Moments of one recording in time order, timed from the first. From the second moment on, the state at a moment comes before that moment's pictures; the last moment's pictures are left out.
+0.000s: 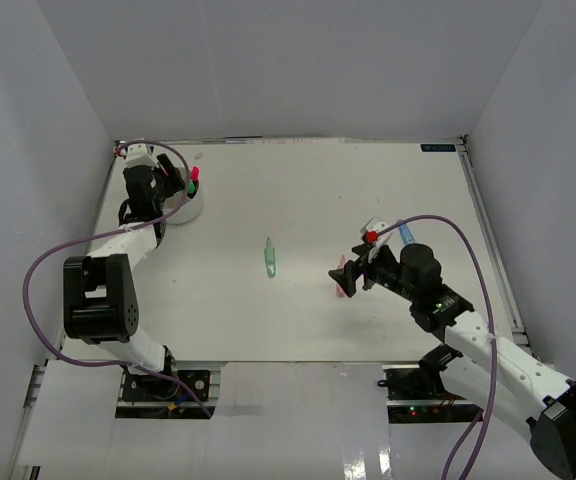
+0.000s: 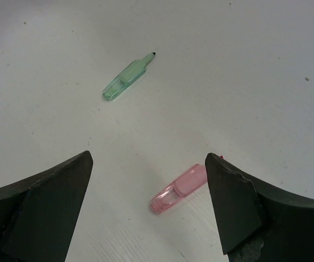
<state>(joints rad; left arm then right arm) 0.04 1.60 0.93 0.47 -0.08 -0.28 0.61 0.81 0.43 0.12 -0.28 -0.03</state>
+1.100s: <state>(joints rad) 0.03 0.80 0.63 -0.16 0.38 -0.36 0.02 1.39 0.76 -0.06 -0.13 0.06</state>
